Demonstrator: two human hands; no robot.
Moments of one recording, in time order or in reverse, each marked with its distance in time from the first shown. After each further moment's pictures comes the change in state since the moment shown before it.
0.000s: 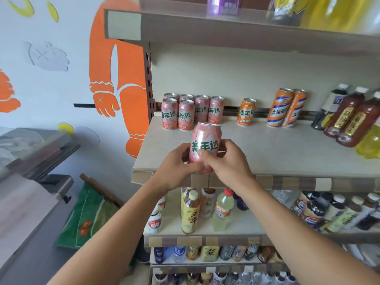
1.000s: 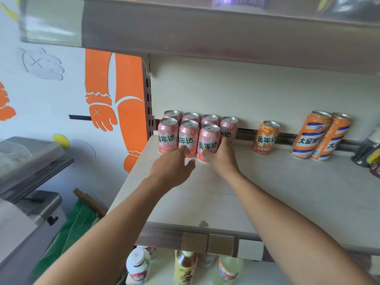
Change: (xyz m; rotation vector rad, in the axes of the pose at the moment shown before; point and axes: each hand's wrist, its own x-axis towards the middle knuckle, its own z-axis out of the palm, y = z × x) left_hand 0.166 -0.049 -0.032 1.021 0.240 -0.107; right_hand 0.241 0.087 0.047 -0.085 0.004 -0.075
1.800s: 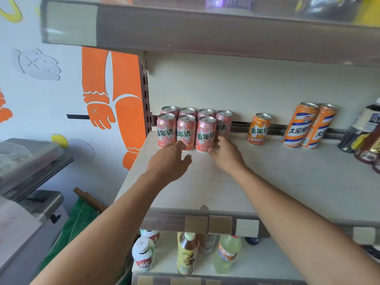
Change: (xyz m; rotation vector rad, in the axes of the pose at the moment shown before) left_hand -0.022 0.002 -0.014 0.008 0.007 0.003; right_hand -0.031 -0.006 -0.027 -0.358 -0.085 0.009
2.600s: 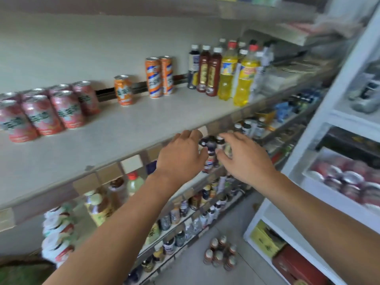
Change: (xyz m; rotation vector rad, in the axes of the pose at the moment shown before) left_hand -0.203 0.241 0.032 -0.189 -0.195 0.754; right_hand -0.369 0.062 -0.200 -0.562 0.272 0.347
